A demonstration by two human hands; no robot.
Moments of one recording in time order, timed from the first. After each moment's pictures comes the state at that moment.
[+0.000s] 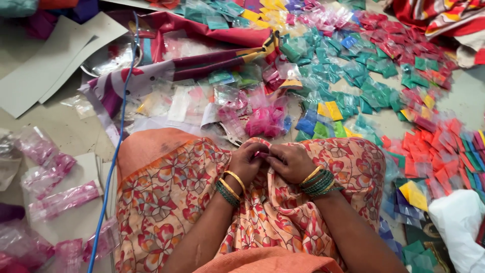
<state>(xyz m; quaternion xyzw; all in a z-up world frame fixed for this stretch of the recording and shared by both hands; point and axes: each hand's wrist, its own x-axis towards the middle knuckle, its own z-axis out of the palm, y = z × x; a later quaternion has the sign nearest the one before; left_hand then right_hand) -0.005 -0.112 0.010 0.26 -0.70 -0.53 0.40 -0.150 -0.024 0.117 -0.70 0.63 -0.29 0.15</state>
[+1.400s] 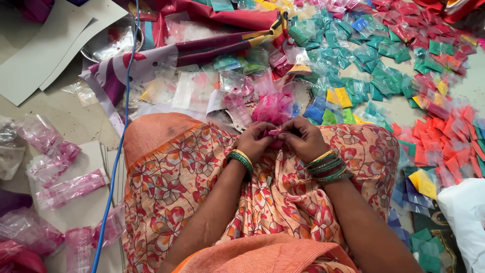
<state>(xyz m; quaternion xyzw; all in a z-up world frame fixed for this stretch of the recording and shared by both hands) -0.027 -0.140 -0.022 0.26 -0.64 -0.65 0.32 -0.176 -0.031 0.066 -0.56 0.62 -0.48 0.26</state>
